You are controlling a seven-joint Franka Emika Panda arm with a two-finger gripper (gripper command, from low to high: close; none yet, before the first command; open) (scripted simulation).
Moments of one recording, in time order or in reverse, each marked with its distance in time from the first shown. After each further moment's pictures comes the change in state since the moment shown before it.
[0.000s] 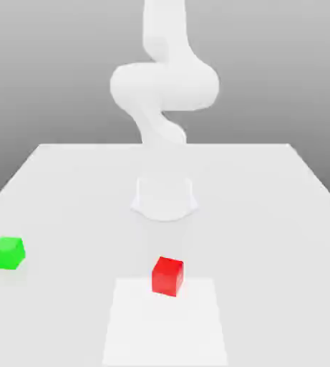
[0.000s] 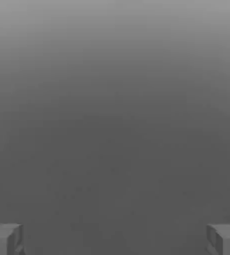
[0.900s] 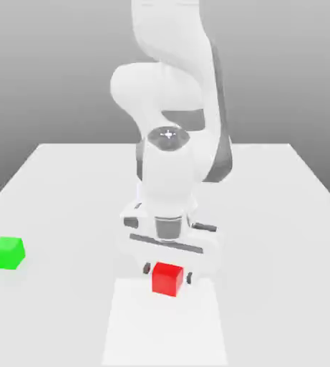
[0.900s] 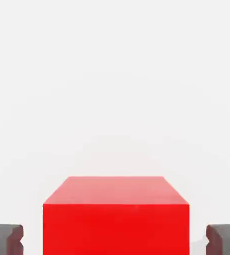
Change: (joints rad) arm -0.007 0.900 0.021 -0.556 -0.057 0.733 0.342
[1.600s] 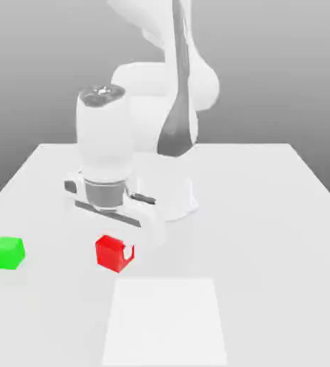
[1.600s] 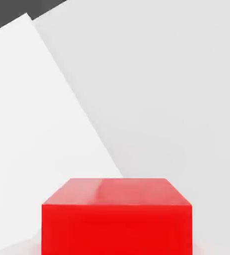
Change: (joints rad) arm -0.235 -0.246 -0.217 0.091 0.018 -0.337 -0.151
